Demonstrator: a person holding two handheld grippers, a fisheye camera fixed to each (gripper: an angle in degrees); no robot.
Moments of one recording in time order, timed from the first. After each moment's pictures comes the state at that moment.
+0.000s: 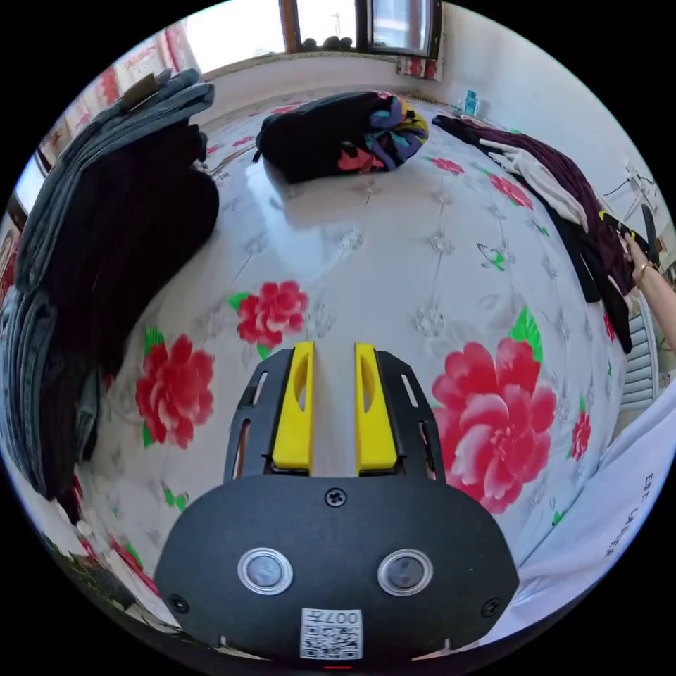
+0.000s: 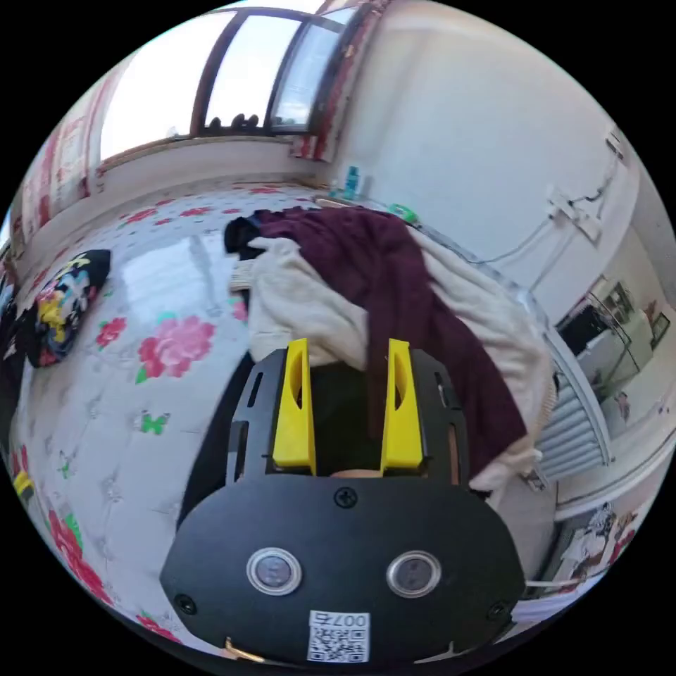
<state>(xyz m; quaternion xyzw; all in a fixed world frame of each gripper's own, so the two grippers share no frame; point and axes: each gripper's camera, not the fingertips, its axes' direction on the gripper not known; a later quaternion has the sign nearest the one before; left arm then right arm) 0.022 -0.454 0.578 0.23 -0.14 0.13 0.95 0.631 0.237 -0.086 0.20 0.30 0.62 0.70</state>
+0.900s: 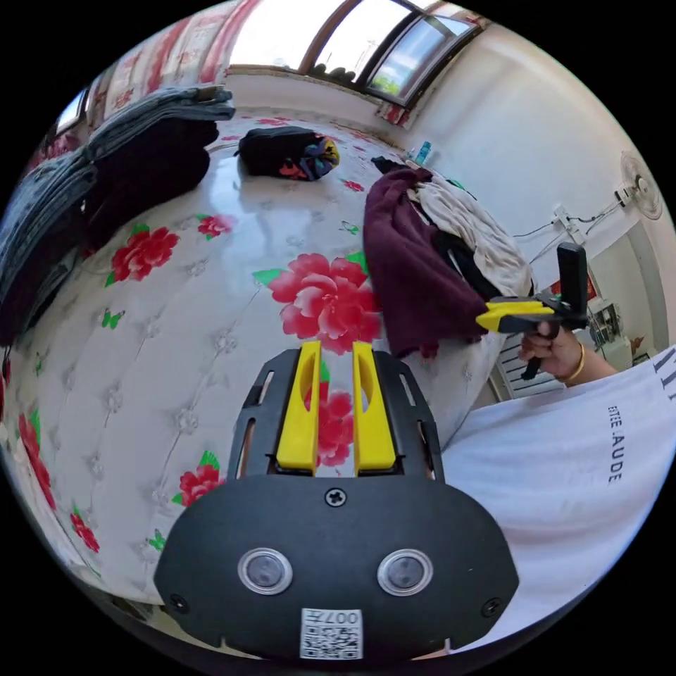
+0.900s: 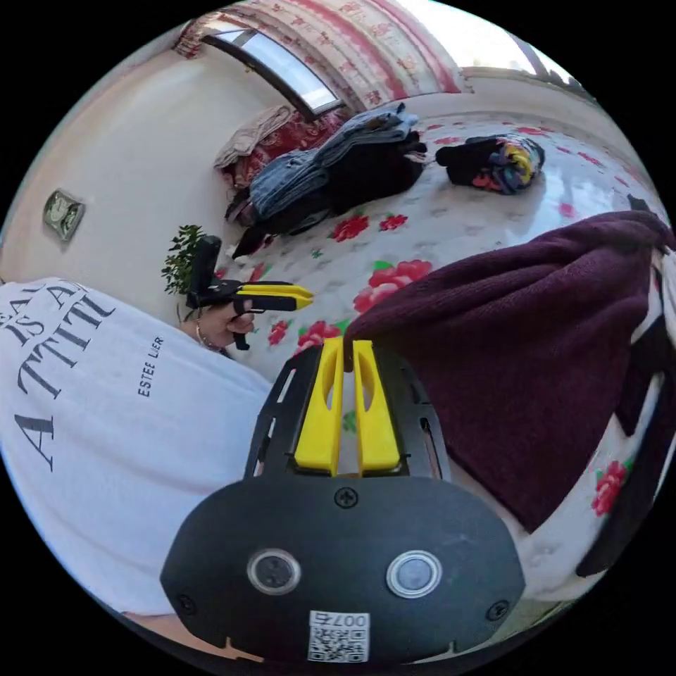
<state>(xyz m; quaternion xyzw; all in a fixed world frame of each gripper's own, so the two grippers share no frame) 0.096 -0.220 0.461 0.27 0.05 0.12 0.95 0.210 0.100 -0.068 0.25 -0.27 0.05 0.93</state>
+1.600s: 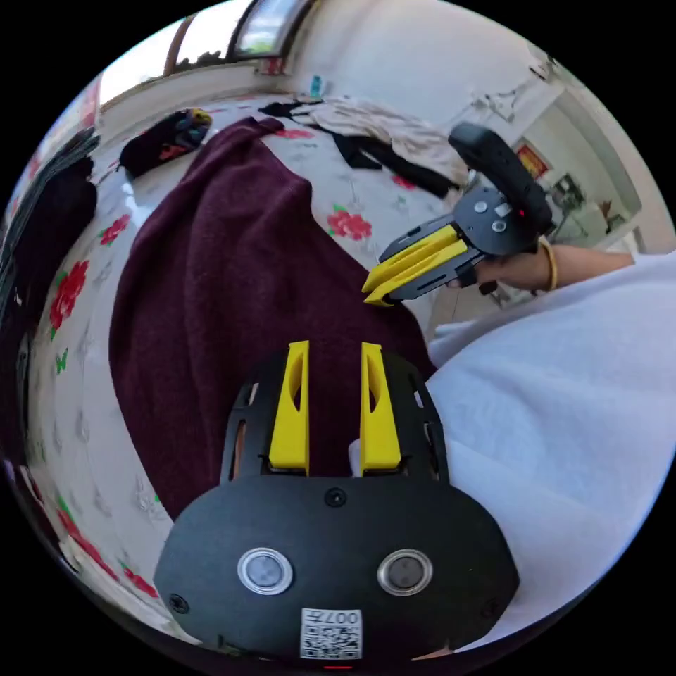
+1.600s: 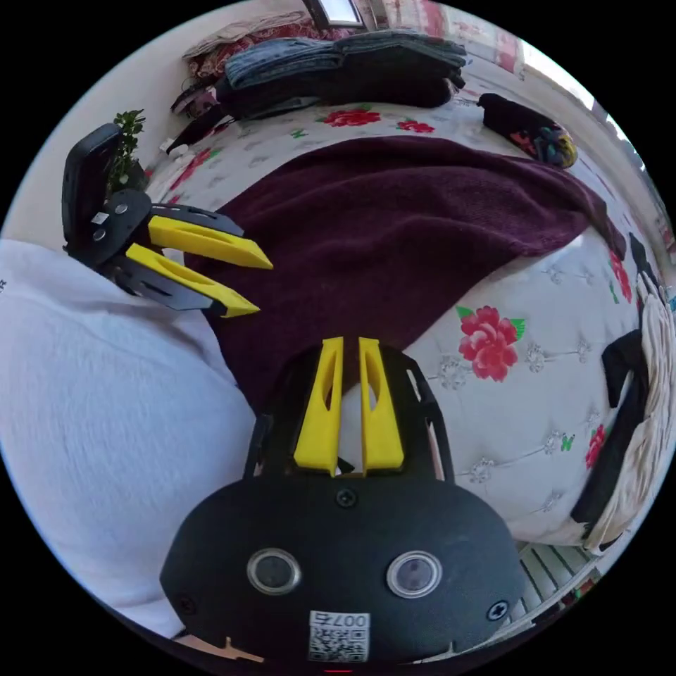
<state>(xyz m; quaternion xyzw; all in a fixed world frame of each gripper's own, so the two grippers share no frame) 0.265 -0.182 0.522 0.12 -0.05 0.36 0.92 0.078 0.095 0.053 0.05 -0.07 0.06 0.99</state>
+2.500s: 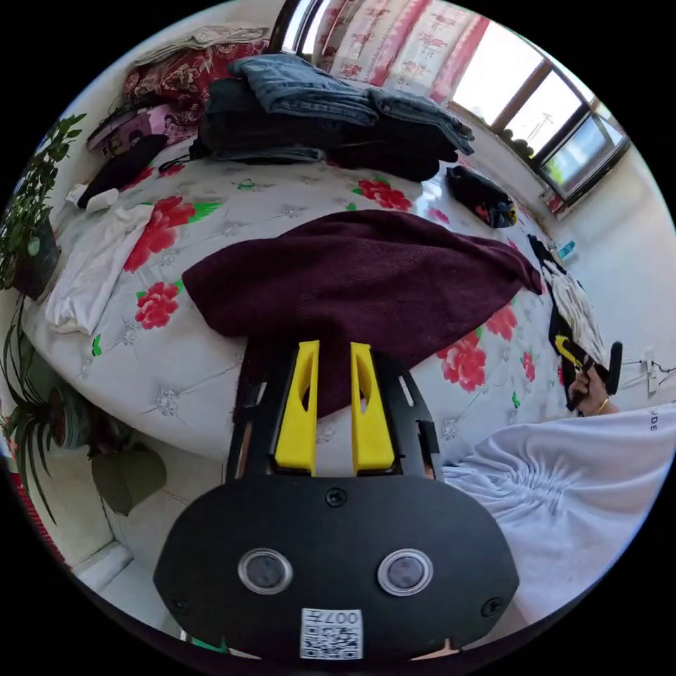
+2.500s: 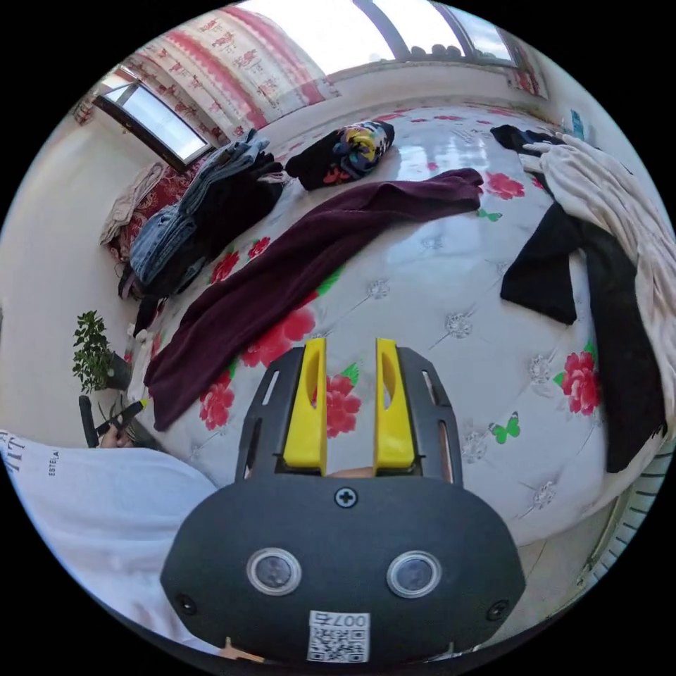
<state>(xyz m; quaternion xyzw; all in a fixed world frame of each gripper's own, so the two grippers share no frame) 0.021 -0.069 0.338 0.28 -0.03 -0.18 0.94 0.331 0.150 -0.009 0.28 -0.09 0.33 0.90</state>
